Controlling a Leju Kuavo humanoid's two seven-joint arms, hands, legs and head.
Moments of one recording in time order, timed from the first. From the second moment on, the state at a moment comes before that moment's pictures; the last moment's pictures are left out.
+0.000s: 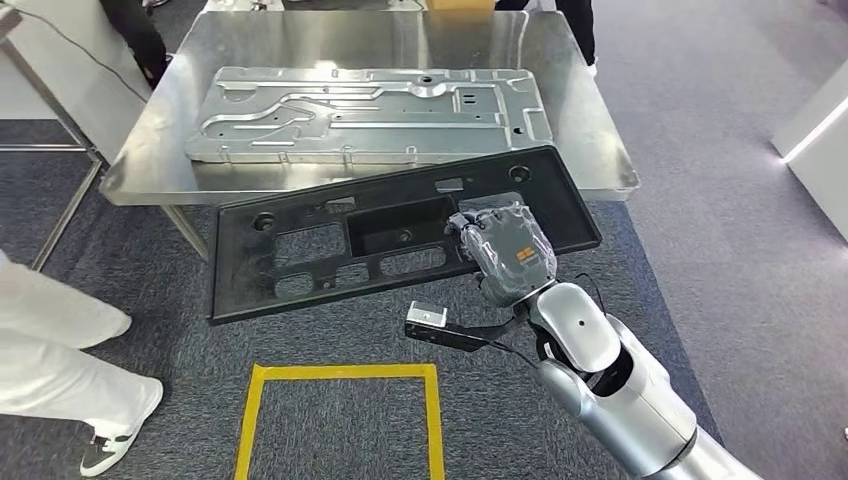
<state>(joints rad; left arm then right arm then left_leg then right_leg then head) 0.01 0.08 -0.55 -0.13 0.23 -0.18 0.07 -0.55 -0.25 0.72 -1.42 1.20 -0.04 -0.04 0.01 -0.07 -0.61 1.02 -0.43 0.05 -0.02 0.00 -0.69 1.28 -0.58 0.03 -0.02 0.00</state>
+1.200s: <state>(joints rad) 0.00 0.07 -0.55 -0.13 0.23 -0.18 0.07 -0.56 -0.26 0.72 -1.42 1.20 -0.04 -0.05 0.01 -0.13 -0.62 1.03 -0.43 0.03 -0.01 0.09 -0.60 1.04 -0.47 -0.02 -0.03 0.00</state>
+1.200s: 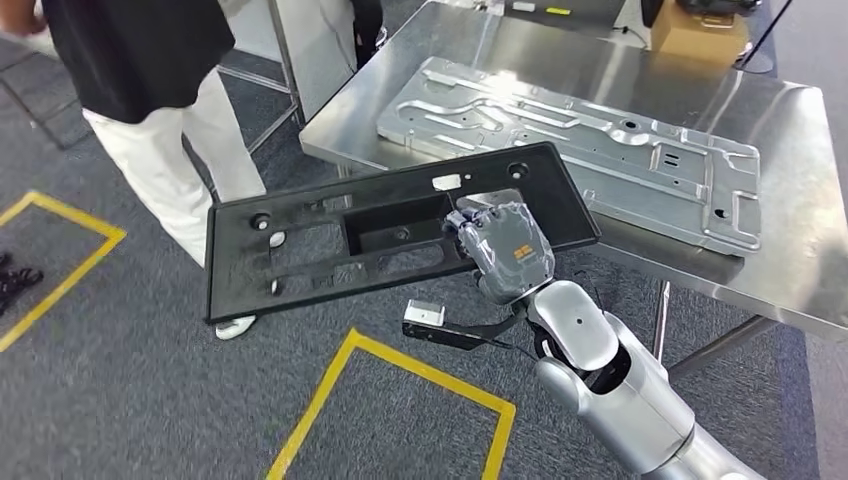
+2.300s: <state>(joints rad) 0.00 0.07 -0.55 -0.13 0.25 -0.19 0.08 -0.60 -0.25 0.72 -1.39 1.22 -0.02 -0.03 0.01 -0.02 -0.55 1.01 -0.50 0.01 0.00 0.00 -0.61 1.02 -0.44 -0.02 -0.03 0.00</state>
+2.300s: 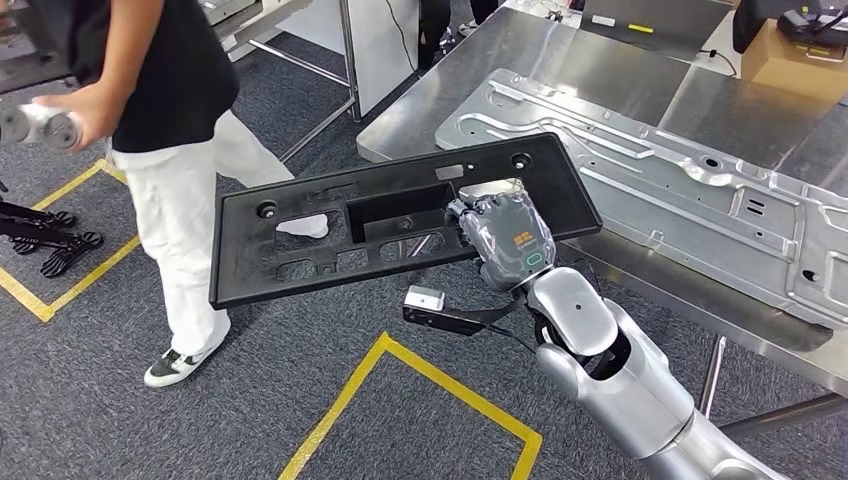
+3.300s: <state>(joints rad) 0.01 0.07 -0.55 -0.13 0.27 -0.18 0.07 -0.59 -0.25 0.72 -1.38 1.21 -0.01 -0.03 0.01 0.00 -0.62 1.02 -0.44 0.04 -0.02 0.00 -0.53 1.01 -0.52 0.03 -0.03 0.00</state>
